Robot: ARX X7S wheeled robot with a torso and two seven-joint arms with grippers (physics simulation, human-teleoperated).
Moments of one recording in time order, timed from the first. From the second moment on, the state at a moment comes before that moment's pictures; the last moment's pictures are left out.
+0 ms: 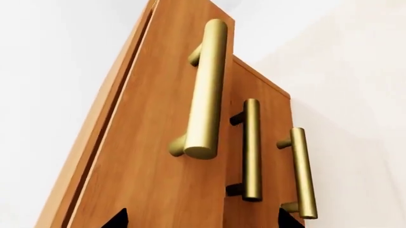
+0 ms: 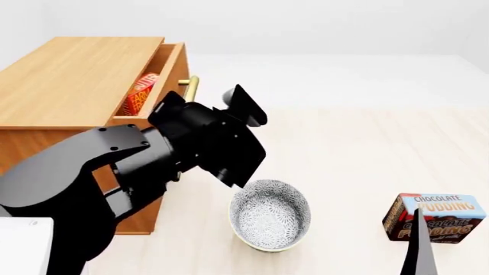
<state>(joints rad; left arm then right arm) -1.57 0.00 1.58 -0.67 -1.77 -0.99 -1.45 1.07 1.57 -2.09 -1.05 0.18 -0.30 1.49</state>
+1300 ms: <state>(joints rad) -1.55 0.00 1.51 -0.89 -1.60 -1.08 -1.40 1.07 1.57 -2.08 -1.05 0.18 -0.30 1.48</state>
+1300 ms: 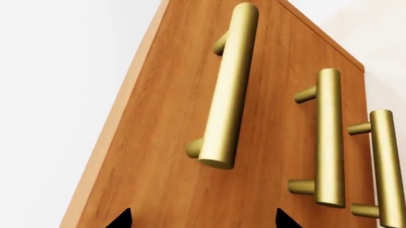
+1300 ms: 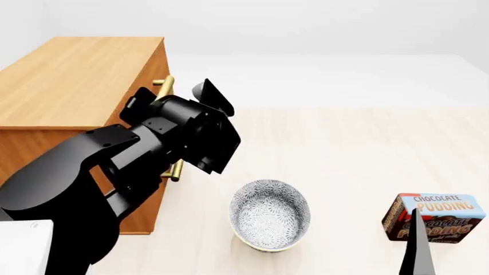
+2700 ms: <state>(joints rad) -1.70 -0.01 1.67 -0.40 -1.89 -0.89 -1.57 1.04 1.57 -2.11 -1.05 0.12 -0.31 1.51</state>
